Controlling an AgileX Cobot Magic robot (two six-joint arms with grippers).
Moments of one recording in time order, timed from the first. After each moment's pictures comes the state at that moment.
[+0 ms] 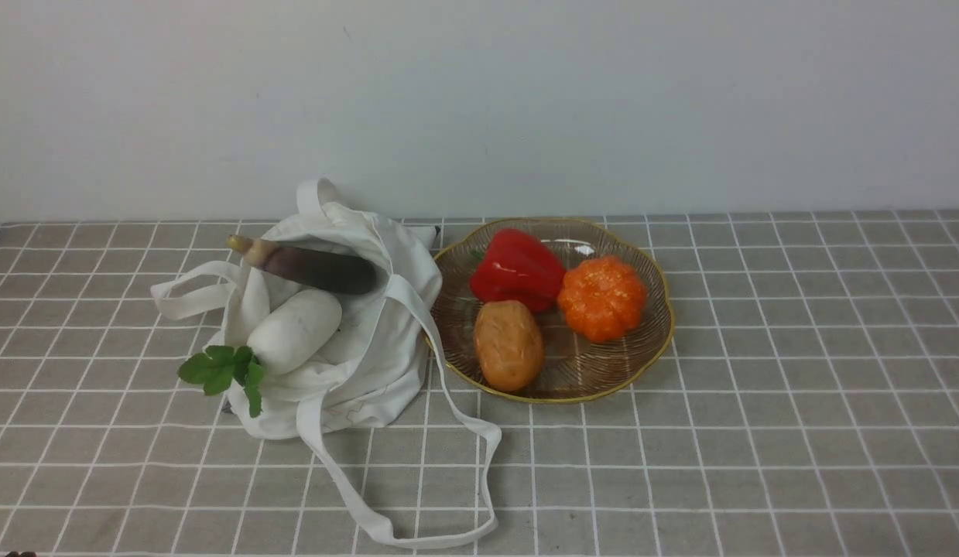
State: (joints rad) right arm 0.04 -0.01 0.02 0.00 0.40 0.05; left arm -0.03 -0.01 0.03 0.02 0.39 0.01
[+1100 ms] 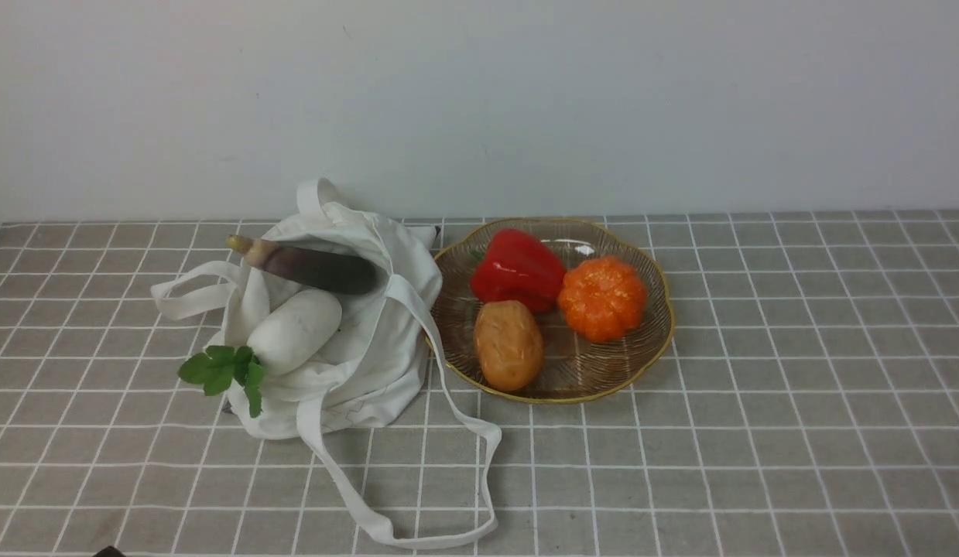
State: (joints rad) right arm 0.04 -0.01 0.02 0.00 0.40 0.05; left arm -0.03 -0.01 0.03 -0.81 0.39 -0.38
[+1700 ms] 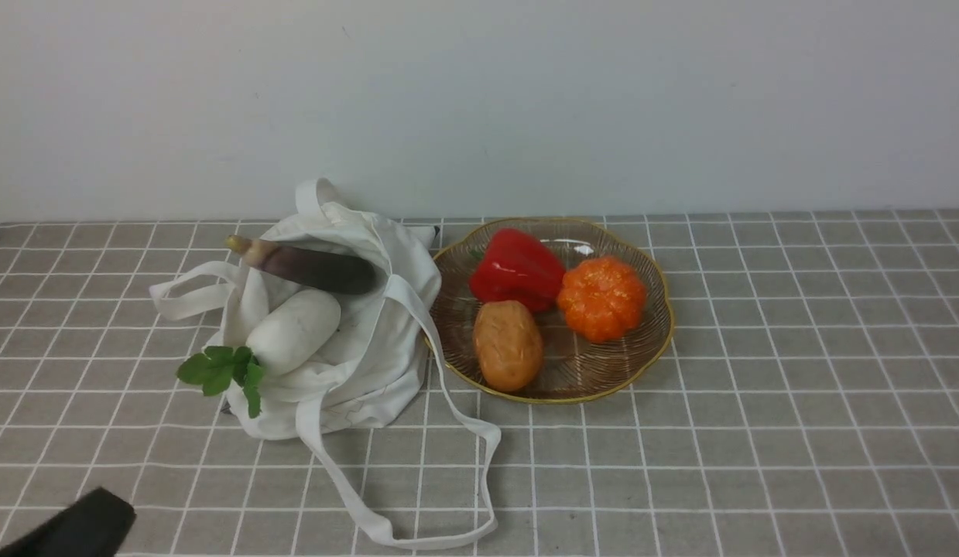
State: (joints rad) right arm 0.04 -0.01 0.02 0.00 0.40 0.05; left arm -0.03 0.02 -0.13 -1.17 0.39 -0.11
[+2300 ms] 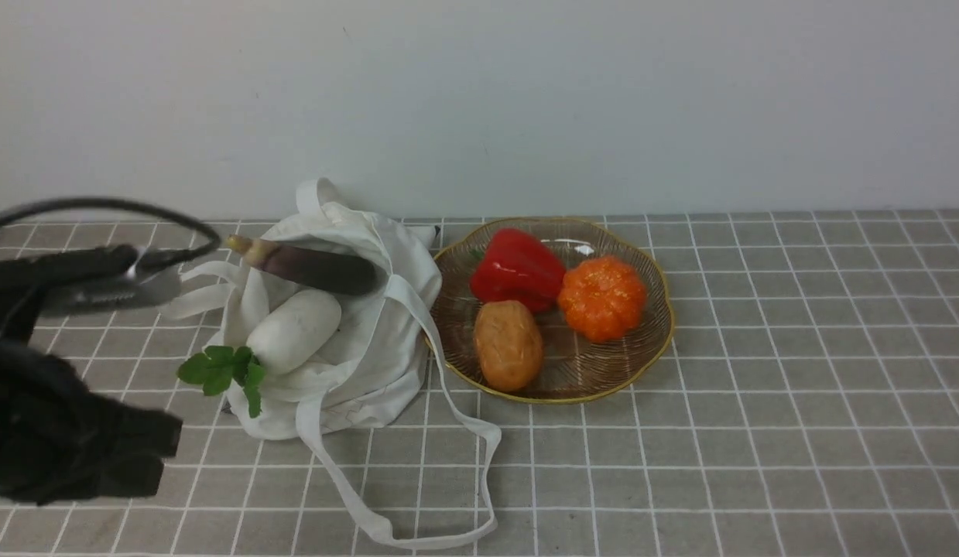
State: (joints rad) right arm 0.04 -0.01 0.02 0.00 0.40 0.05; left arm -0.04 1.21 -0.91 -0.29 1.08 0.13
